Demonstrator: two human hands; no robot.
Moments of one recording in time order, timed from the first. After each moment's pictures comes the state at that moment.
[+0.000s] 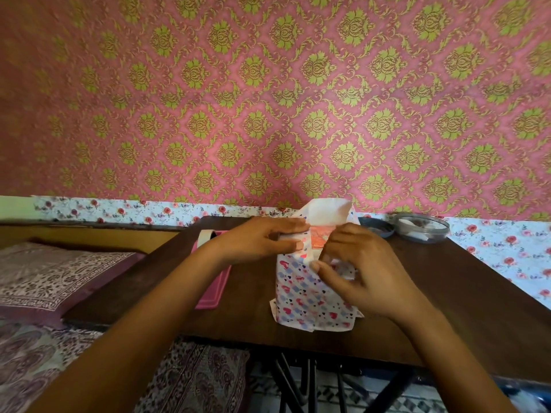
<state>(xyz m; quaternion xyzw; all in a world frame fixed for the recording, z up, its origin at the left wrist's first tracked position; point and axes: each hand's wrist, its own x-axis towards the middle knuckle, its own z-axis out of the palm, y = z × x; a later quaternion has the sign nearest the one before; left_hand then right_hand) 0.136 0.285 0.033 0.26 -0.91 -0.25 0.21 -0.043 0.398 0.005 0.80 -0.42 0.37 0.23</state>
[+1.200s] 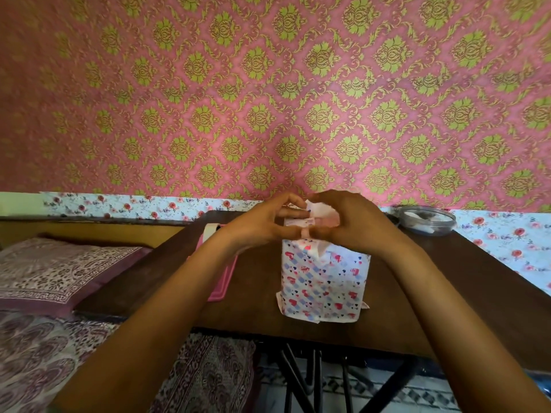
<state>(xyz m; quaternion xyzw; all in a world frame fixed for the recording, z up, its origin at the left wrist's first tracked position) 0.130 0.286 0.037 0.27 -0.83 -0.41 0.28 -0.040 0.362 0.047 0.76 -0.58 0.29 0.08</state>
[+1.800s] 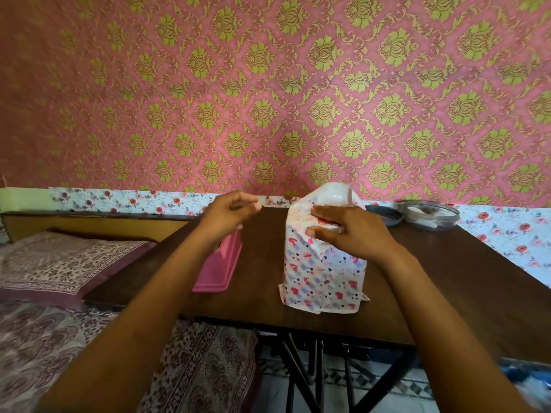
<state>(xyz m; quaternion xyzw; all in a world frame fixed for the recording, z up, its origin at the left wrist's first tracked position) 0.170 0.267 0.021 0.41 -0.70 -0.35 0.46 -0.056 0.346 0.014 0.73 -0.63 0.26 0.07</state>
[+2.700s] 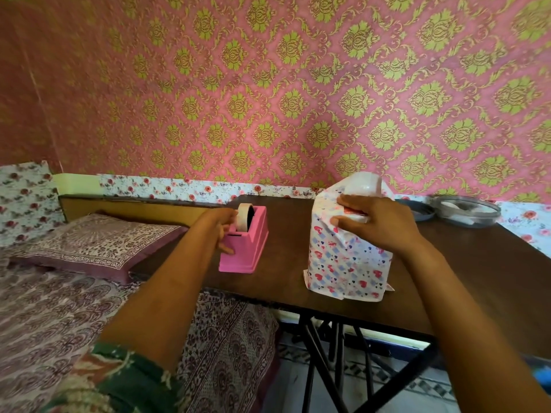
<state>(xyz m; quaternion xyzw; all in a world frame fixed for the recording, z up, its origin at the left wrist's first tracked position) 0.220 0.250 0.001 0.65 -0.46 -0.49 0.36 -0.050 0.351 0.008 0.72 -0.63 0.29 0.10</state>
